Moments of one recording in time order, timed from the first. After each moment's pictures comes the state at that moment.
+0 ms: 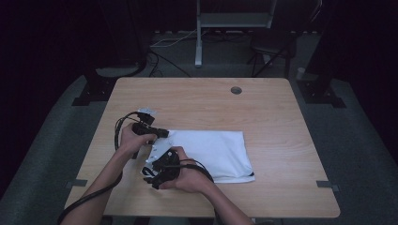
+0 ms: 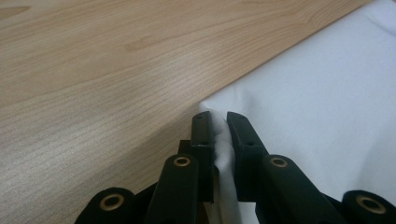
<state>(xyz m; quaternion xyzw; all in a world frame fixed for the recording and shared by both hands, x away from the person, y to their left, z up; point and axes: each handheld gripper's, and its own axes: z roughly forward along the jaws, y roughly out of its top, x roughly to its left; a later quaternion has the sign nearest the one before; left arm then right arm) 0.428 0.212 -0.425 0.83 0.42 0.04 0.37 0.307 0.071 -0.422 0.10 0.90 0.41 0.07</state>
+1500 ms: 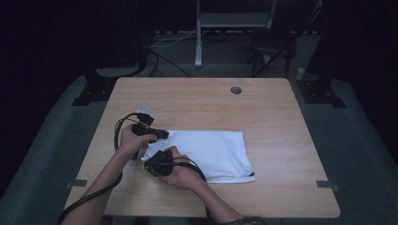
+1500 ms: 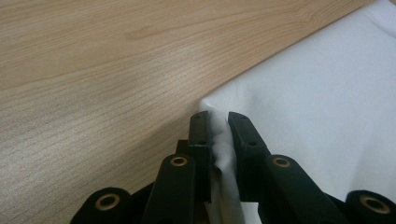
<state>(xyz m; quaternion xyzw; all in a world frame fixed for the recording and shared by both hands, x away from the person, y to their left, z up) 0.428 0.215 -0.430 0.82 0.42 0.03 0.38 0.318 0.087 -0.436 0.13 0.91 0.39 0.10</state>
